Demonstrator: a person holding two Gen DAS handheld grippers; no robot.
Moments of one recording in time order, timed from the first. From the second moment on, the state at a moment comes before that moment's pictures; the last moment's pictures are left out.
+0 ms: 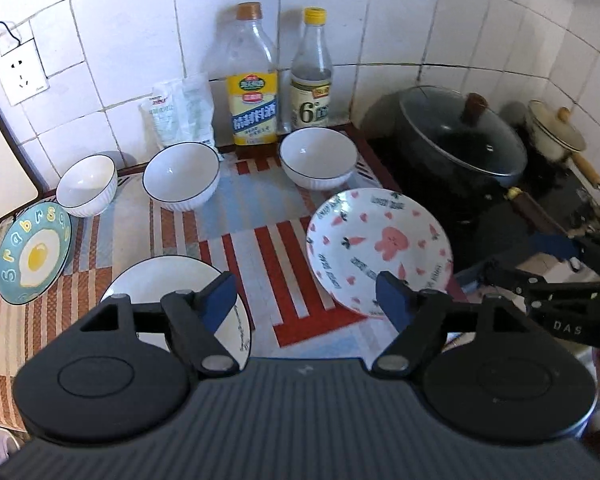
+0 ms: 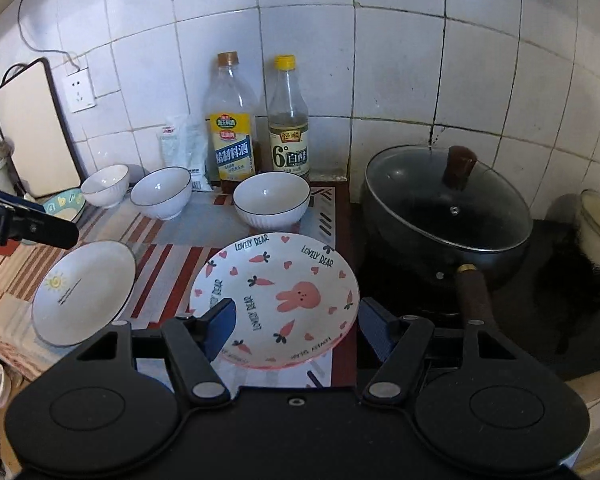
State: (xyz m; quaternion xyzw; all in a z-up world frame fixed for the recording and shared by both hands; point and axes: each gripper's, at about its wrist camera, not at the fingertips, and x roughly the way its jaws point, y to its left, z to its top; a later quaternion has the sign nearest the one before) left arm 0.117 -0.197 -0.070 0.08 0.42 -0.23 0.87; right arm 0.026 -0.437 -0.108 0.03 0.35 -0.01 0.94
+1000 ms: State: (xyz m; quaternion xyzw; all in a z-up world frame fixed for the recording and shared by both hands) left arm 0.185 -0.256 -0.227 0.02 0.46 -0.20 0.87; right arm 0.101 -0.478 -0.228 0.12 0.38 -0.05 0.92
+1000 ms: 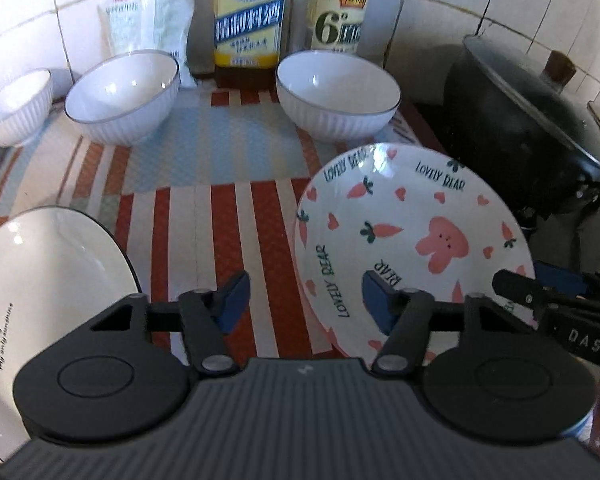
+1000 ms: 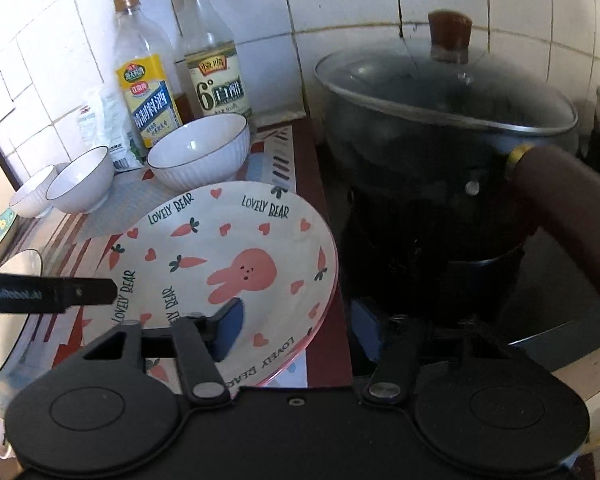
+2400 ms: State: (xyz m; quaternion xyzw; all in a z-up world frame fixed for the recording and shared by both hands) left arm 0.164 -0.245 -0.177 0.03 0.49 -0.22 0.84; right arm 0.099 -0.491 -0.195 0.24 0.43 -0.03 0.87
